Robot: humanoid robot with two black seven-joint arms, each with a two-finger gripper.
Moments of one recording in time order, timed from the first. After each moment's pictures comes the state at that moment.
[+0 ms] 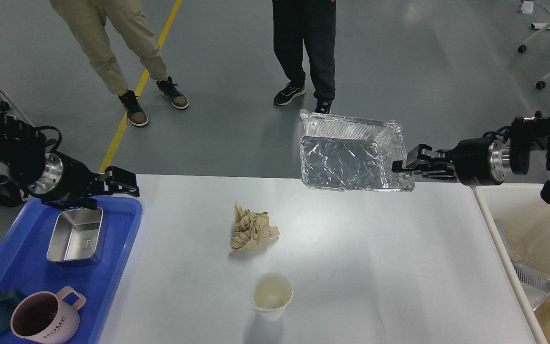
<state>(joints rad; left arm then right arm) -0.79 0.61 -0.82 -1.17 0.99 -0.96 0.72 0.75 -0.66 0.92 1.20 -1.22 0.89 0.00</state>
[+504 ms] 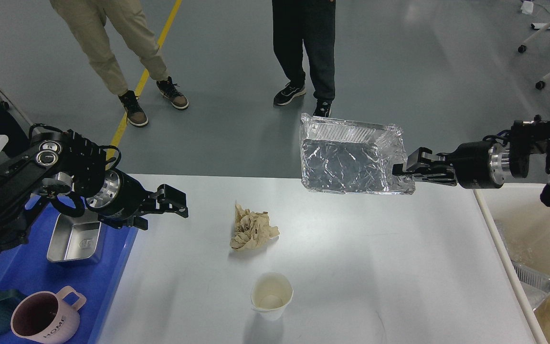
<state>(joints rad) -0.81 0.45 -0.76 -1.15 0.83 -0.96 0.85 0.74 -0.66 0.92 1.20 -1.23 0.89 0.00</state>
